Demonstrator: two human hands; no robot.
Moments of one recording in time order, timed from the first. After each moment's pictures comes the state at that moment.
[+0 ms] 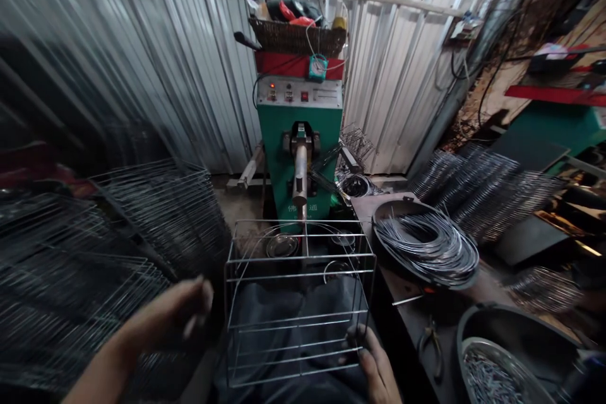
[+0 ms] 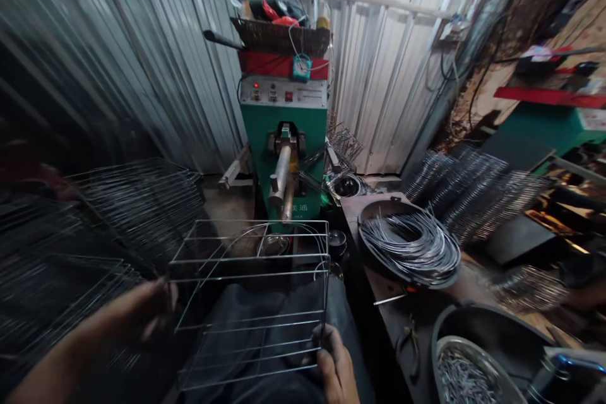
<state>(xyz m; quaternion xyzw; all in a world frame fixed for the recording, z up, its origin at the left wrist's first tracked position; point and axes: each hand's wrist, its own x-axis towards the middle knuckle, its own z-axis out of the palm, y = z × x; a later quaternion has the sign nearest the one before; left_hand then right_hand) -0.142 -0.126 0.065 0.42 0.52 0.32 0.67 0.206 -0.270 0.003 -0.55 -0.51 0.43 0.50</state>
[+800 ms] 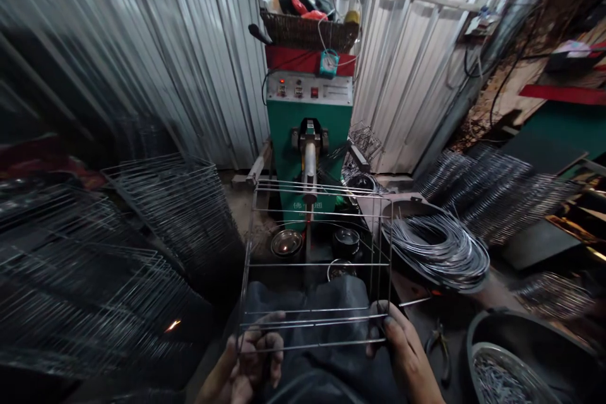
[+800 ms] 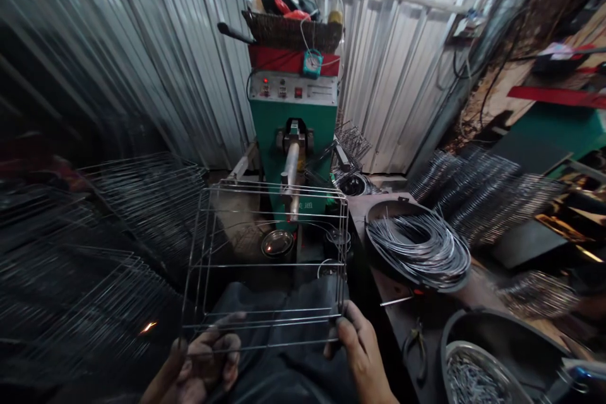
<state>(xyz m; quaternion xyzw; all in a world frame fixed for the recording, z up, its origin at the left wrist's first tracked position) -0.050 -0.231 0.060 0.19 0.39 0.46 0.77 0.214 -0.245 0.074 -0.53 -0.51 0.46 0.50</state>
